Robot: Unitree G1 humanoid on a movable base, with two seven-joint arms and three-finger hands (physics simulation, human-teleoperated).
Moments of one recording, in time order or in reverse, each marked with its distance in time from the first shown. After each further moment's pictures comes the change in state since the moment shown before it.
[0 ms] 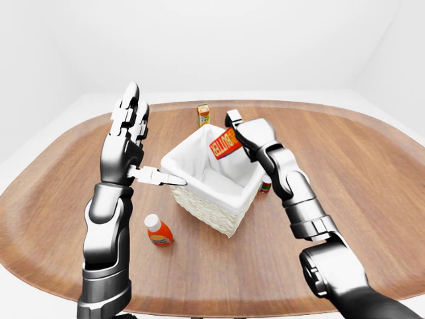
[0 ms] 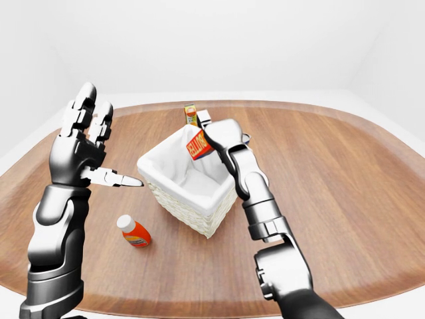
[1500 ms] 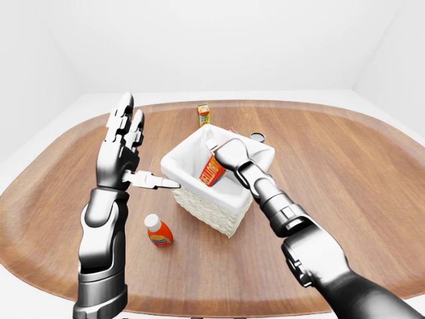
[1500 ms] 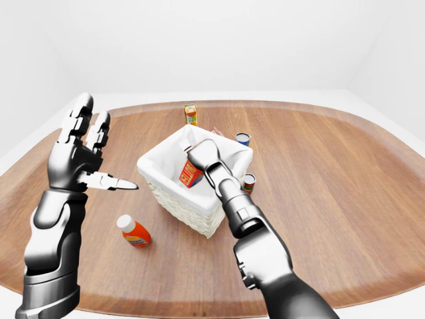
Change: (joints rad) left arm 0.034 0.012 0.033 0.035 -0.042 0.000 -0.009; right arm -0.161 0.124 0.124 0.614 -0.352 0.000 -0.384
